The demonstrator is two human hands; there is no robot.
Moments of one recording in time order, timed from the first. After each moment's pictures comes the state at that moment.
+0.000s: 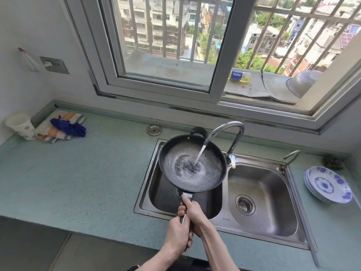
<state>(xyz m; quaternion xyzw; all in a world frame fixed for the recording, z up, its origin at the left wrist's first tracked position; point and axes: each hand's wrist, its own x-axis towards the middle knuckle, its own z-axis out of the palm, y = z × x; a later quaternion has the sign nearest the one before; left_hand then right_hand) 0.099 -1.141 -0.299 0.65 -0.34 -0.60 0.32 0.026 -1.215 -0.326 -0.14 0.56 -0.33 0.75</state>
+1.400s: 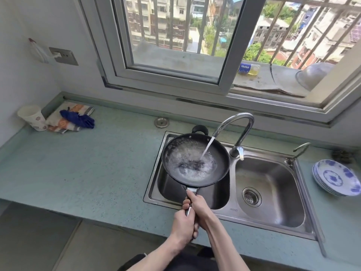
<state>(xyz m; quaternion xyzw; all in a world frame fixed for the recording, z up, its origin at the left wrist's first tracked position) 0.114 -1.131 -0.315 0.65 -0.31 -0.62 0.33 0.042 -1.200 -0.325 -0.14 0.56 -0.32 0.75</state>
